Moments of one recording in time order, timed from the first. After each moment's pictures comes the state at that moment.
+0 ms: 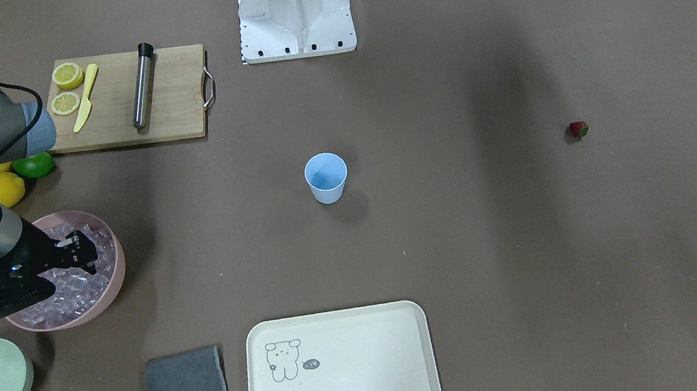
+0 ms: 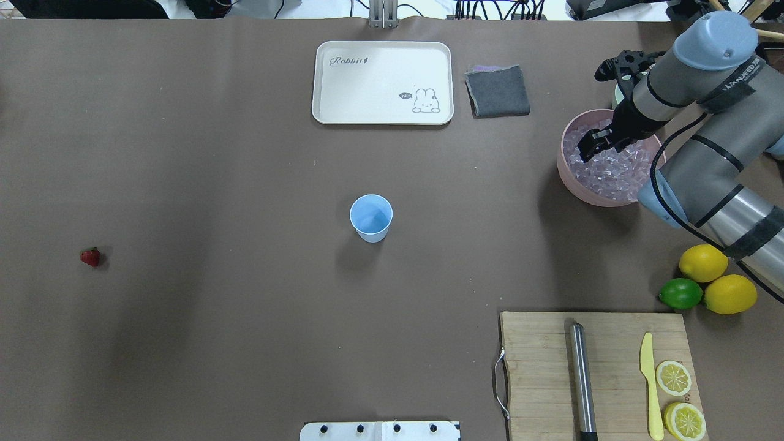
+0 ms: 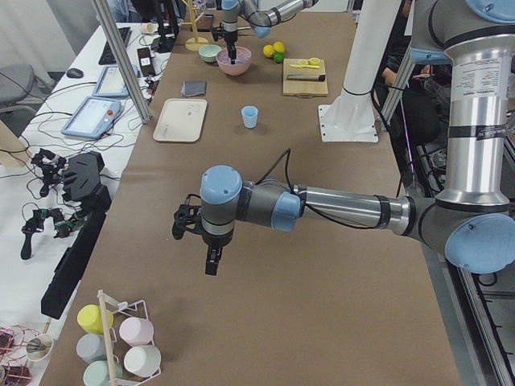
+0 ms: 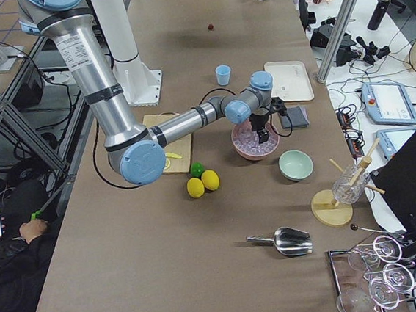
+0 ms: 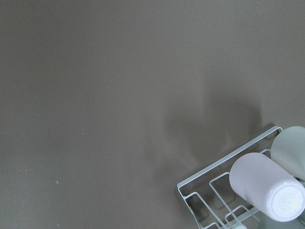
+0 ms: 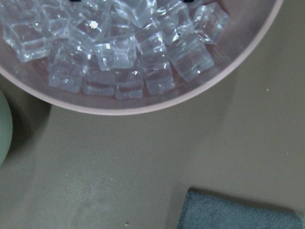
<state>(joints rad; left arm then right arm) -1.58 -1.52 -1.74 -1.67 -2.29 -0.08 0.98 -1.20 1.51 -1.32 2.15 0.49</state>
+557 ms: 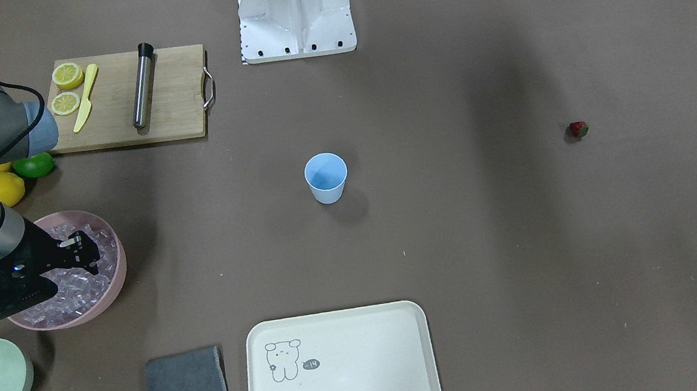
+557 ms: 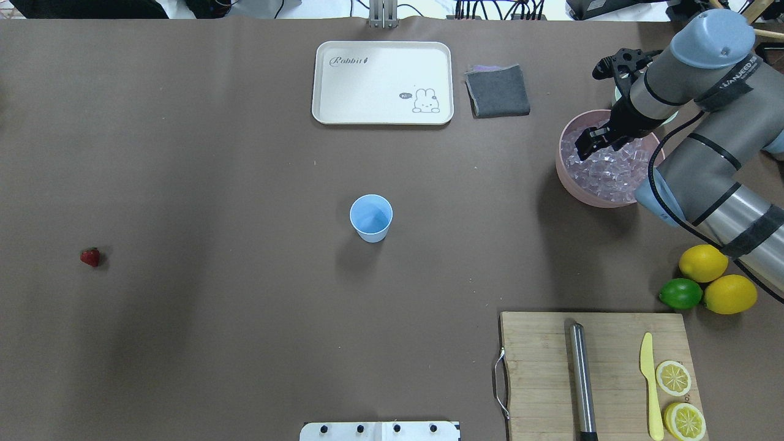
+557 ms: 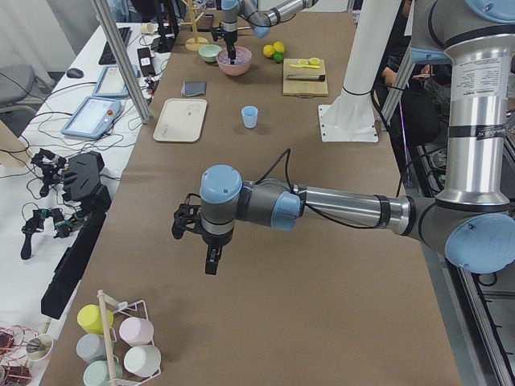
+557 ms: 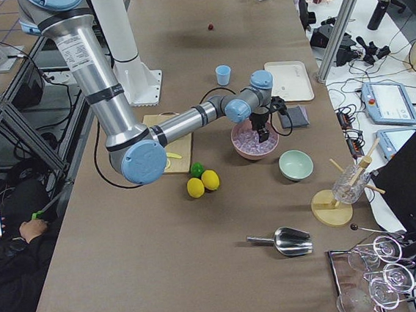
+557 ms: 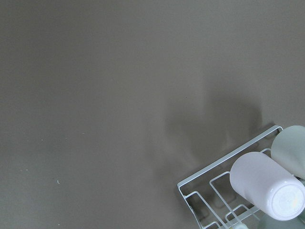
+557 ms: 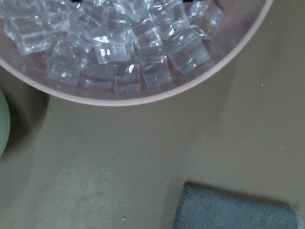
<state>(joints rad) -1.58 -1.52 -1.74 -1.68 -2.29 -0.08 0.98 -1.18 1.51 -1.32 2.15 0.50</state>
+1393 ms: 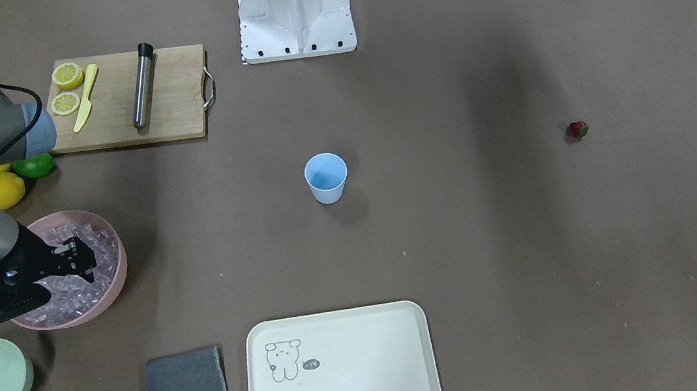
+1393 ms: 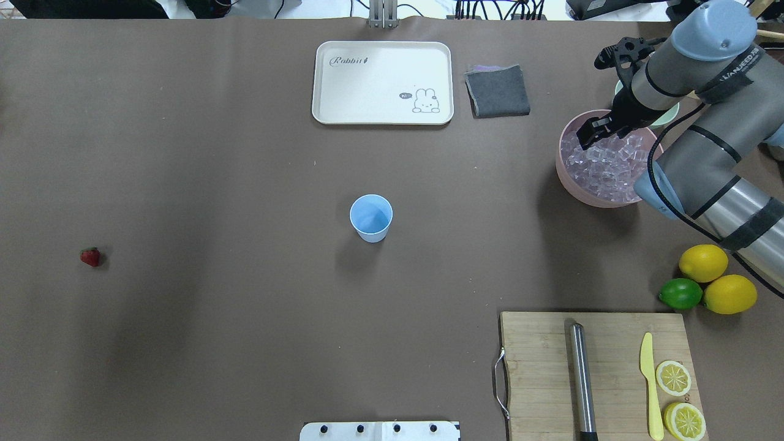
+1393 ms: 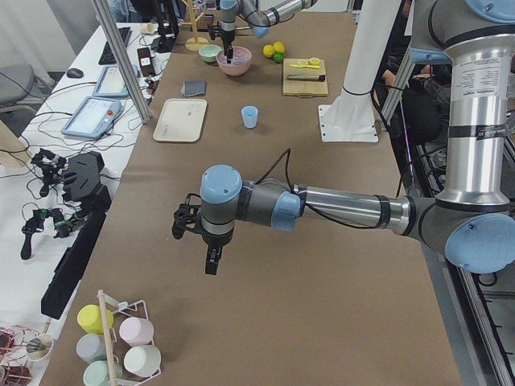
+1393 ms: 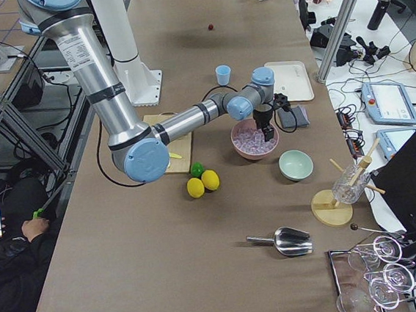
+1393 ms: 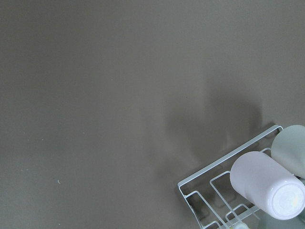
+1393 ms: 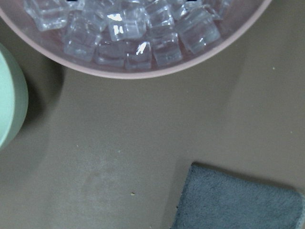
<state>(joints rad) -1.58 -1.52 -1.74 -1.67 -2.29 -0.08 0.97 -1.17 1.51 -1.32 2.08 0.47</state>
